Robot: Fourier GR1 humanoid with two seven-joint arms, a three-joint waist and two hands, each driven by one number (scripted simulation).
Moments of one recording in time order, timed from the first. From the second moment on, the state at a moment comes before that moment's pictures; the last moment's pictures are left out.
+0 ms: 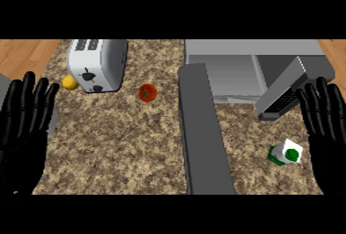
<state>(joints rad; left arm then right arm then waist) 0.00 0.08 -0.02 -2.10 0.02 -0.02 -0.02 0.03 -0.09 0.04 -2.10 -0.02 0.00 0.02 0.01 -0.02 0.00</state>
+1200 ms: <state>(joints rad) 0.32 0.01 -0.05 -2.21 0.08 0.00 -0.04 0.11 0.00 0.18 -2.15 0.10 -0.27 0.05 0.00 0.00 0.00</state>
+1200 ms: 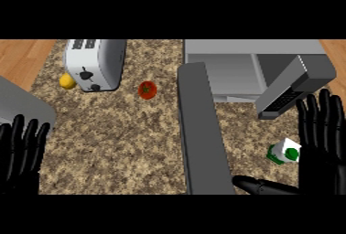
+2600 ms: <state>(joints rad) 0.56 0.01 -0.01 -2.28 0.16 -0.13 -0.17 0.20 -0.04 -0.16 -1.63 -0.09 -0.19 -0.36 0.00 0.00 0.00</state>
